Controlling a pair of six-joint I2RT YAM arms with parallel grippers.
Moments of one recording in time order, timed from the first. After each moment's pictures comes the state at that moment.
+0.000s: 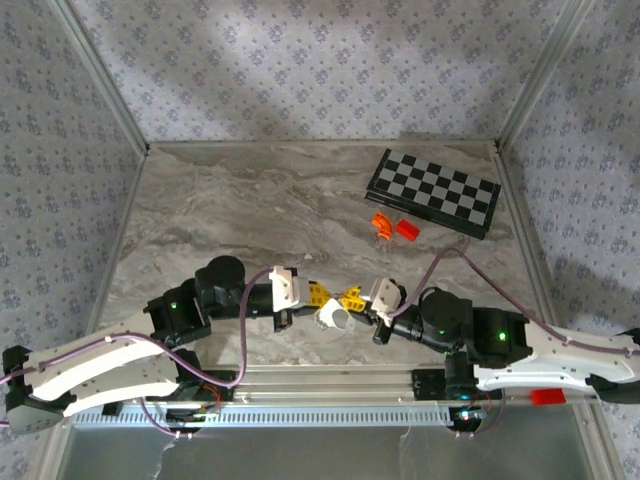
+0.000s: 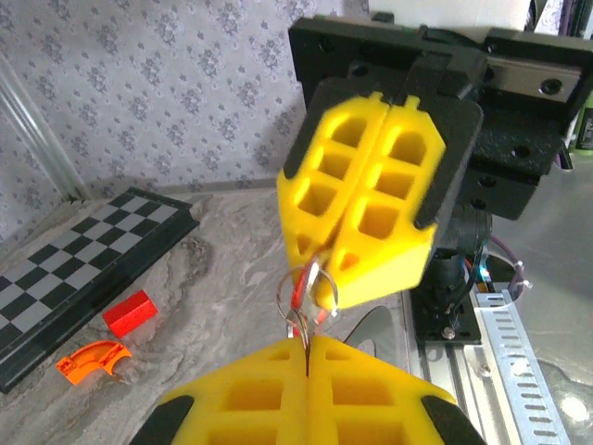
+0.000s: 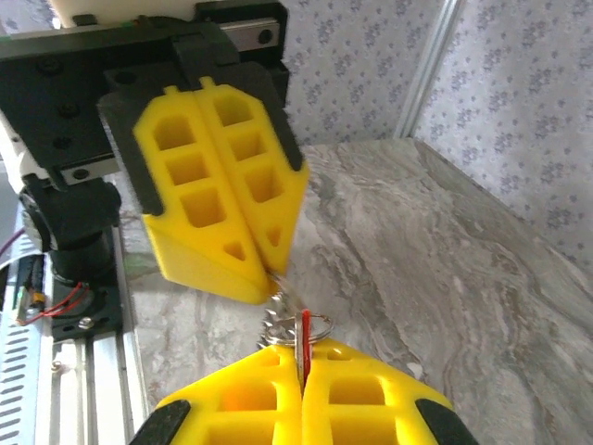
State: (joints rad) left arm -1.15 0.82 0.80 -0.18 0.29 0.20; right arm 1.42 0.64 0.78 -0.37 0.34 -0.10
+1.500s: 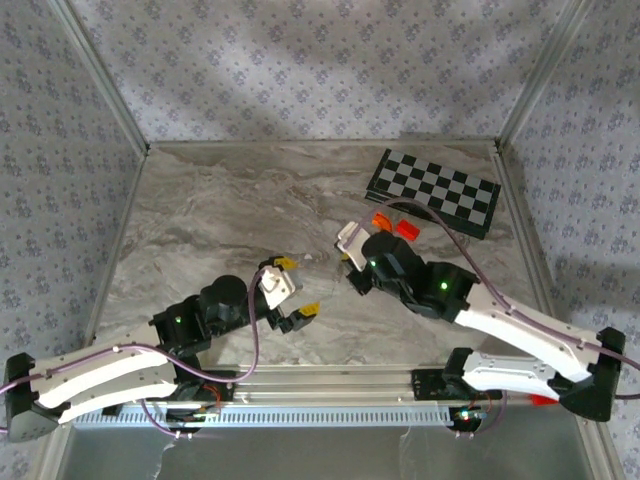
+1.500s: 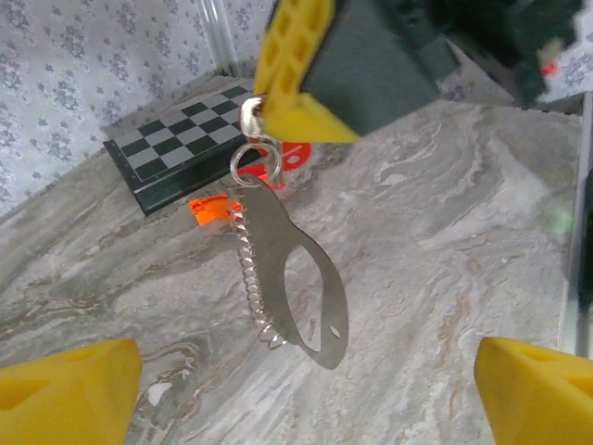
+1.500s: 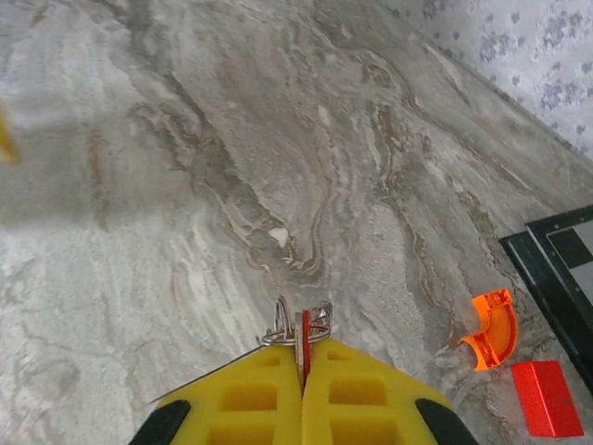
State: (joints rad) left arm -1.14 0.72 0.55 -0.11 -0.11 0.08; right arm 0.99 1.07 1.01 -0.57 0.27 -0.04
